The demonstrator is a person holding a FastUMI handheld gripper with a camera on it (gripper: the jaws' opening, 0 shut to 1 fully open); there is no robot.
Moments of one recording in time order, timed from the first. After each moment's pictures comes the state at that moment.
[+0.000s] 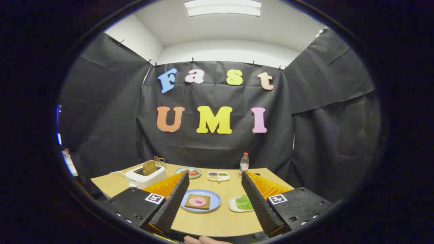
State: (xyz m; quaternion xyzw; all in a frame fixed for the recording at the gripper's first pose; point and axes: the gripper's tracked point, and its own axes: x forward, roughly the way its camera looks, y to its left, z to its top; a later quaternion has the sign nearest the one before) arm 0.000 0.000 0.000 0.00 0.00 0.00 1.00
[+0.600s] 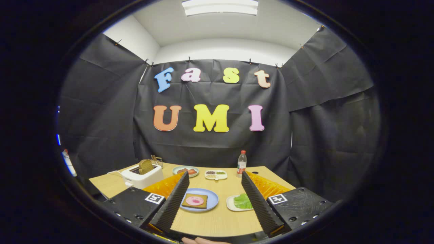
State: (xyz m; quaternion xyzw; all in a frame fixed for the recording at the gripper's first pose) arm 0.010 -0.013 -0.013 0.01 0.01 -0.01 1.00
